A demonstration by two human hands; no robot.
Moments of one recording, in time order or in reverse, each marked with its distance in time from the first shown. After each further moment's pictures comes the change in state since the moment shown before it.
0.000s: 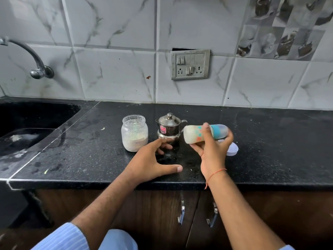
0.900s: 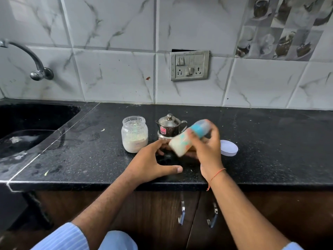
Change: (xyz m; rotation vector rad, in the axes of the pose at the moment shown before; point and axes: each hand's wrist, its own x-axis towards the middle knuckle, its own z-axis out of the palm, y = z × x) left_hand 0.001 -0.003 0.000 -0.006 -0.003 -0.012; right_hand -0.003 0.004 0.000 -0.157 -0.115 -0.001
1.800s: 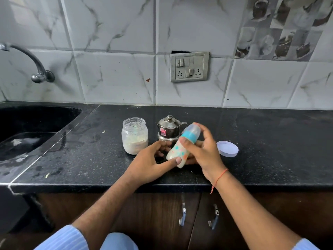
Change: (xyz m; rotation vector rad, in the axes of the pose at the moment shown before) left_hand -0.004 0.007 0.000 -0.069 0.054 -0.035; right_hand 0.000 -0.002 -0.002 -0.072 -0.110 0.044
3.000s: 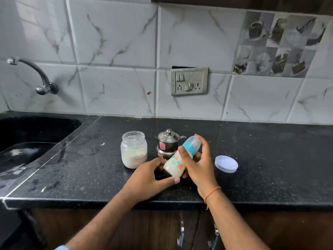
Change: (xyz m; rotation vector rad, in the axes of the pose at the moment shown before) left_hand 0.003 -0.002 -0.002 0.155 -0.032 -0.017; right_hand -0.010 0.000 0.013 -0.207 -0.016 -0.105
